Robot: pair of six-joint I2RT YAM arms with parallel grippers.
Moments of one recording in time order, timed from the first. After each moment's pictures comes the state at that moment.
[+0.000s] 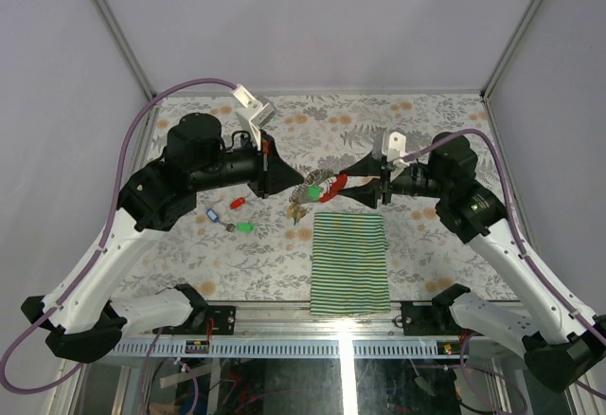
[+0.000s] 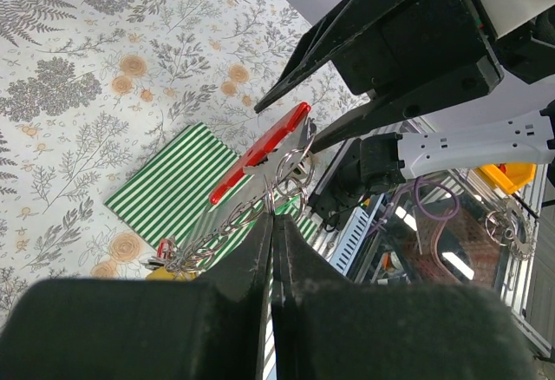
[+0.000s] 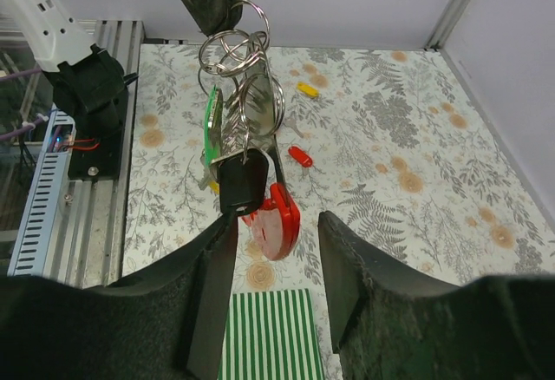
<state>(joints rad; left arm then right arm) -0.71 1.11 1.51 -0.72 0.43 -0.36 0.53 0.97 1.04 -0.22 -0.84 -0.28</state>
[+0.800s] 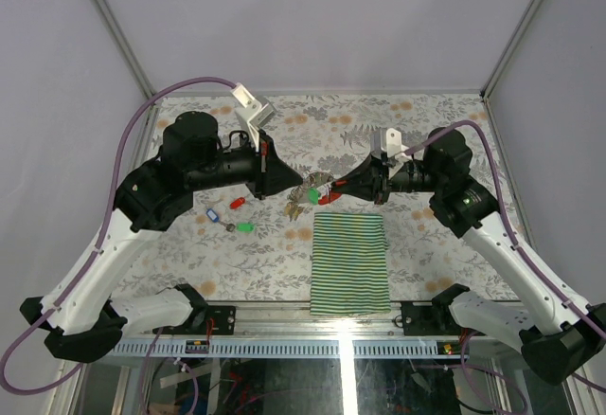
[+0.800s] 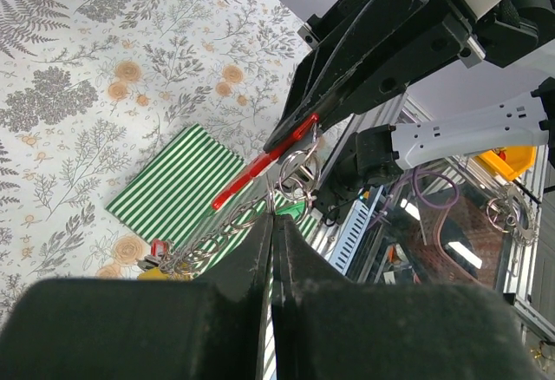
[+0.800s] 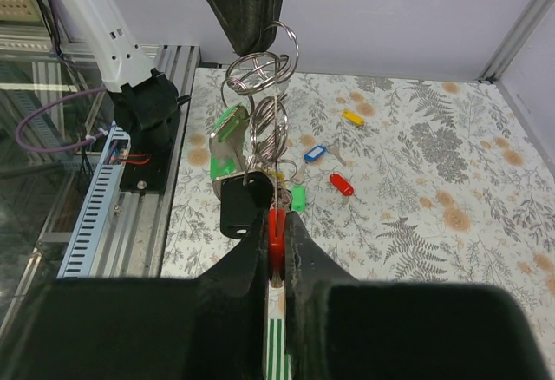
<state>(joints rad) -0.71 1.11 1.54 -0.74 0.46 -0.33 0.53 1.02 1.05 -0.12 -1.00 -0.19</state>
